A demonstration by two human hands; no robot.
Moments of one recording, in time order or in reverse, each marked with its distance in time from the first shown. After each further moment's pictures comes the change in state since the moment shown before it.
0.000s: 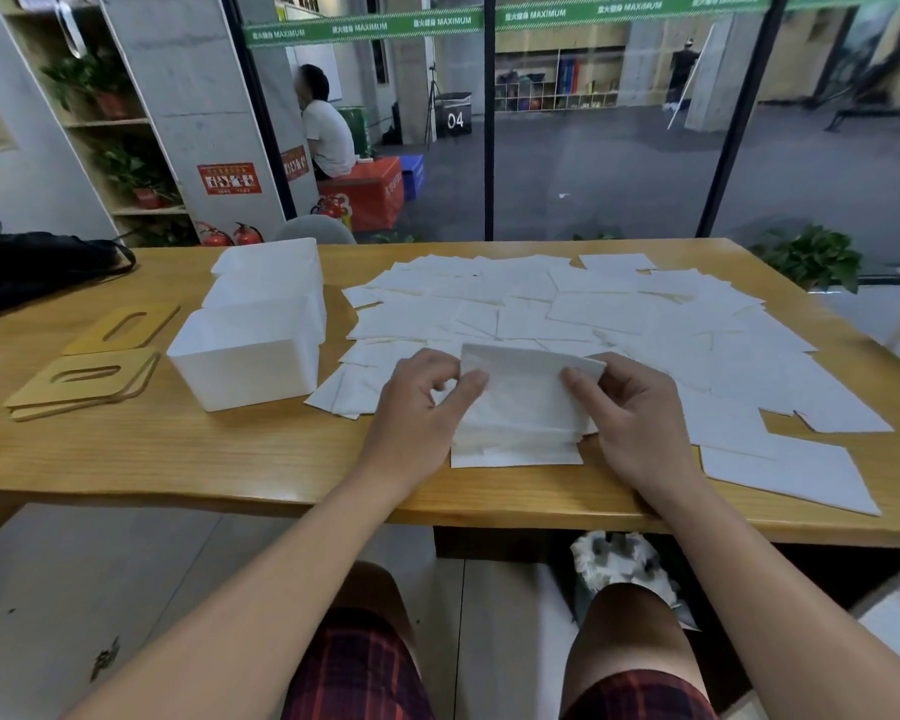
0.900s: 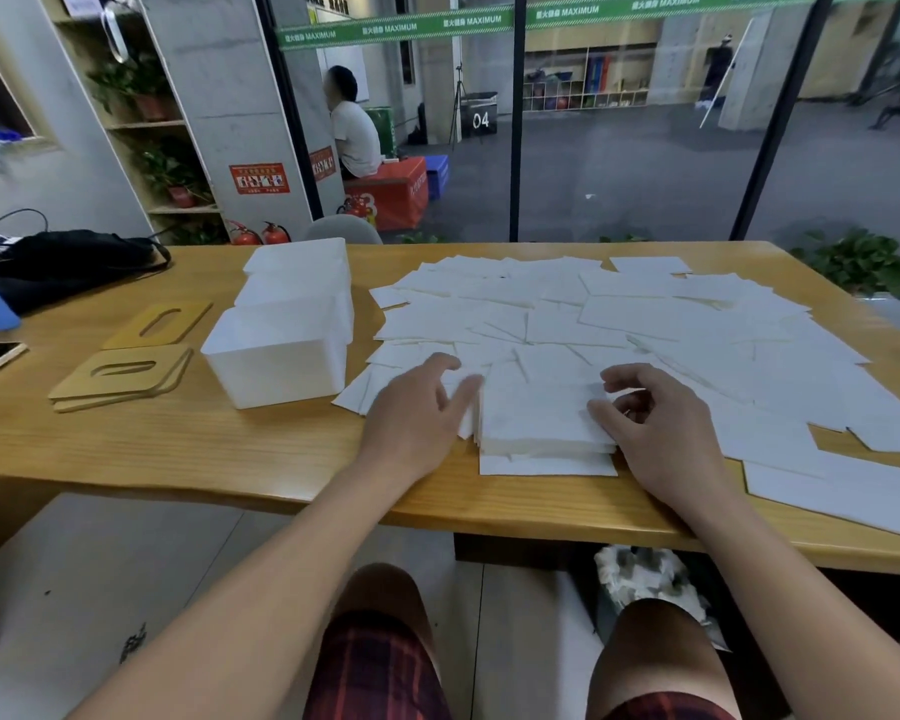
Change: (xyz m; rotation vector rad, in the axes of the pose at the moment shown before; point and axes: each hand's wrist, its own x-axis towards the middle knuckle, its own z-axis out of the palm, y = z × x) left_hand 0.020 -0.046 -0.019 0.506 0.051 -0.074; right_hand 0.003 0.008 0.005 -0.272 0.017 0.168
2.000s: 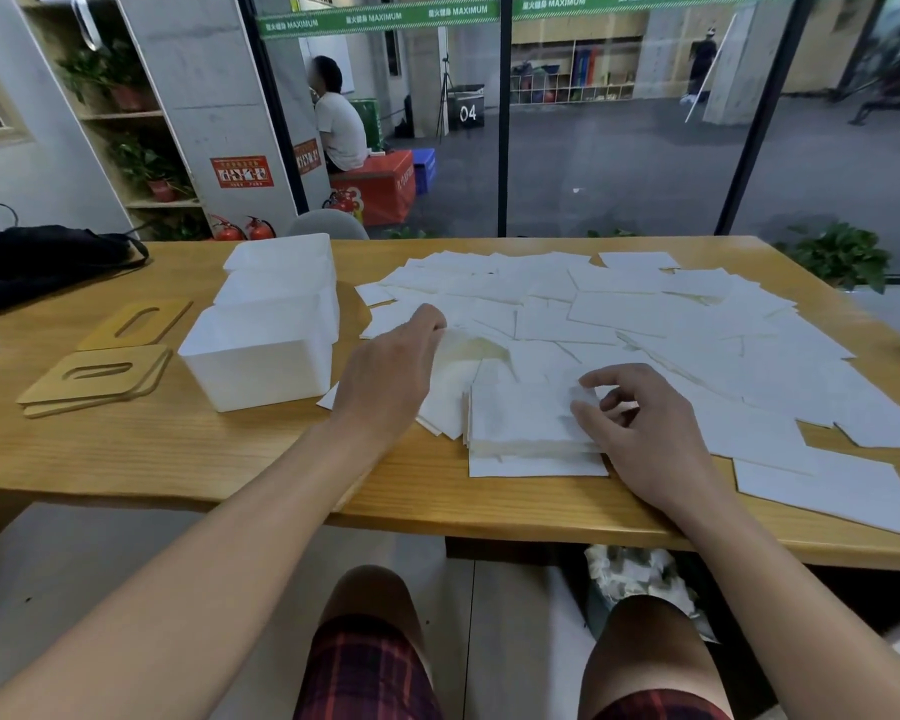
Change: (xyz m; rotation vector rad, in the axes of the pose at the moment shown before) left_hand 0.035 0.003 -0.026 0.185 0.160 0.347; right_hand -0.001 0.005 0.002 -0.017 -0.041 -0.061
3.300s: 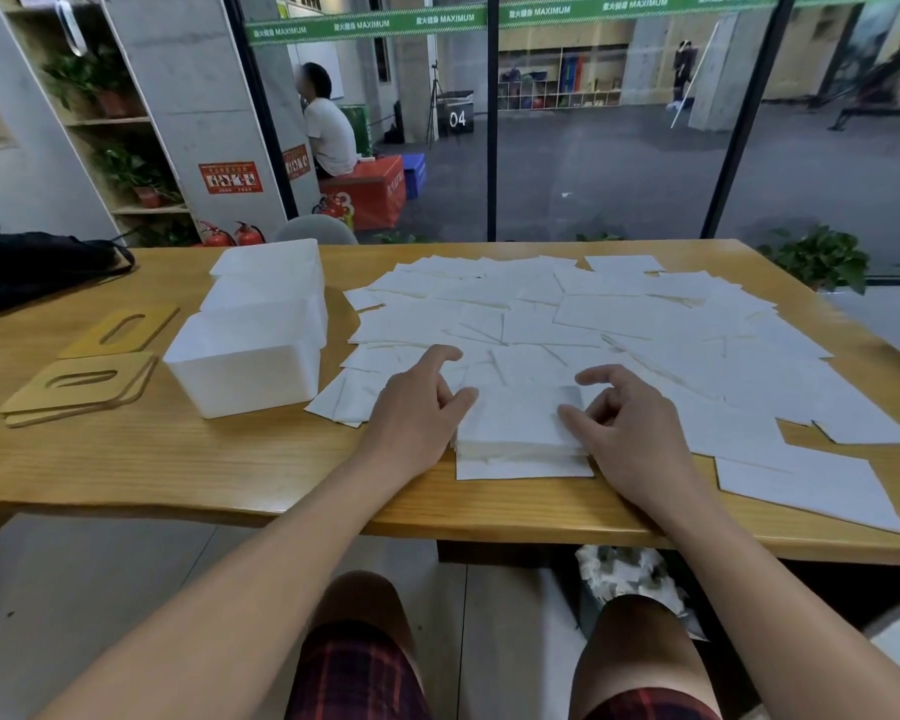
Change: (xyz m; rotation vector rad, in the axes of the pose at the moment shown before) left_hand -0.022 0.027 0.036 -0.391 -0.226 -0.298; right_hand 0.001 -0.006 0.000 -0.040 0.014 0.048
